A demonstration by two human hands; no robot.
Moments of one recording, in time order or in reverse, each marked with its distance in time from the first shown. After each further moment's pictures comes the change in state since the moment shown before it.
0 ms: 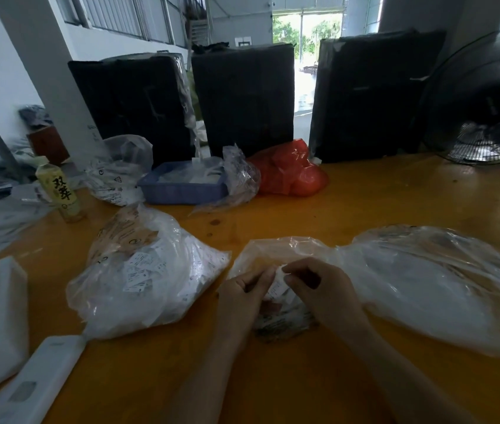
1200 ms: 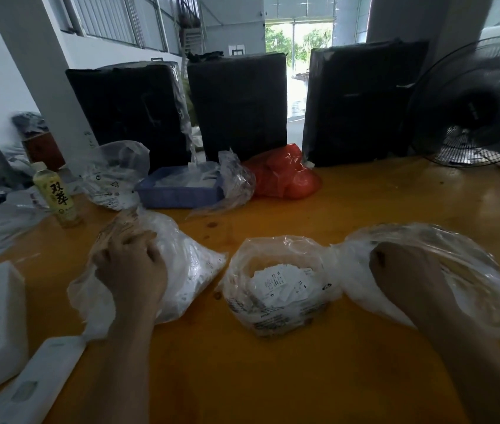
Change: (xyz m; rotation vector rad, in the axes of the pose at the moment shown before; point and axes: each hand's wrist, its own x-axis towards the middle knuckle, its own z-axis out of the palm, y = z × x) left_hand 0.034 0.058 -0.121 1.167 0.660 0.094; right_hand 0.002 0.022 -0.107 -0.847 0.104 0.134
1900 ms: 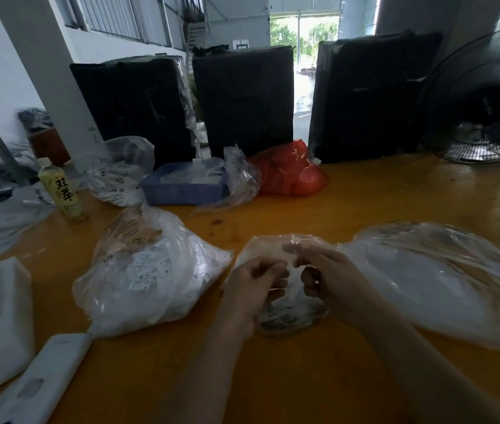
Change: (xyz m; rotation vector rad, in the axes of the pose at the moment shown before) left_hand -0.089 0.087 0.044 -1.193 -0.879 -0.222; right_hand 0.001 -0.091 0.041 1.526 -0.492 0.106
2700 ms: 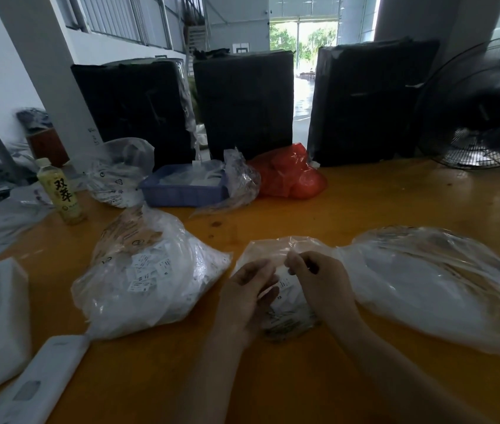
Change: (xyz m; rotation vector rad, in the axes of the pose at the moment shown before) left_hand 0.008 -0.020 -0.006 -0.481 0.008 -0.036; right_hand 0.000 0.013 0.024 -0.685 0.370 -0.247
